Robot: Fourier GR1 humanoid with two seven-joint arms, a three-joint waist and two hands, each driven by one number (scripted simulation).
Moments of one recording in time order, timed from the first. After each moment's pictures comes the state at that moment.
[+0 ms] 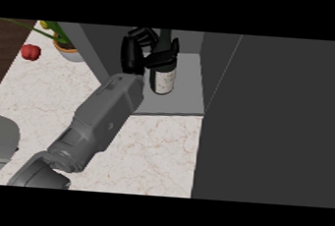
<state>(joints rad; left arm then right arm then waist) -1.10 0.00 0.02 -0.26 0.51 0.44 -0.70 -0.06 -0.06 0.03 -2.41 -0.22 0.21 0.57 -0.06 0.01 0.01</state>
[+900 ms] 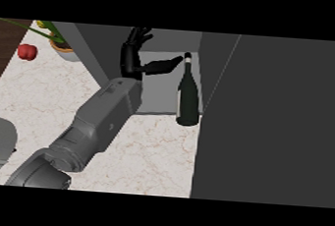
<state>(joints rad) -1.13 0.00 0.04 -0.12 0.46 0.49 -0.76 -0.07 -0.05 0.05 -2.40 -0.22 0.20 0.55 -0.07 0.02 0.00</state>
